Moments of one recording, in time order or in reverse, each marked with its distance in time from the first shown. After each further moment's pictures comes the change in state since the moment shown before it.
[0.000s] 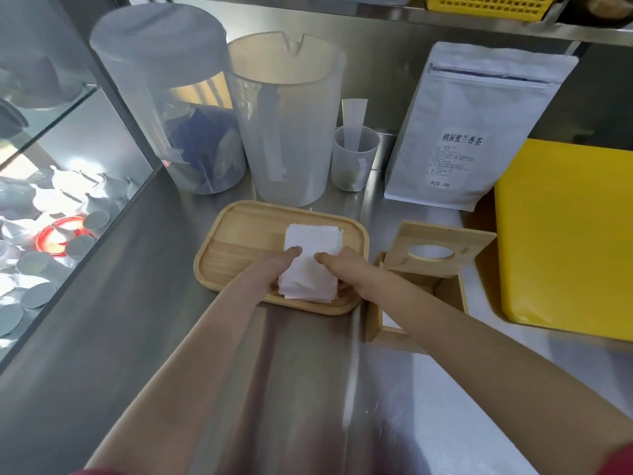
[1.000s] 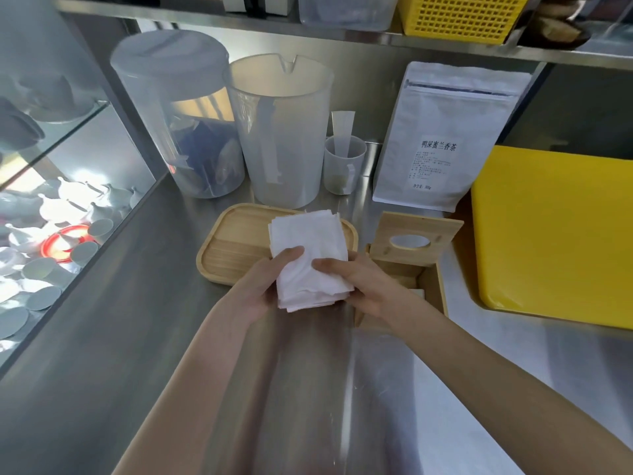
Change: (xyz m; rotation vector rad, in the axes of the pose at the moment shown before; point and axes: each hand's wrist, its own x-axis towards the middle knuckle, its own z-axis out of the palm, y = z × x) left_hand -0.082 -0.020 0.000 -0.484 -0.376 0.195; right_hand -0.073 0.025 -0.014 0.751 -0.276 -0.145
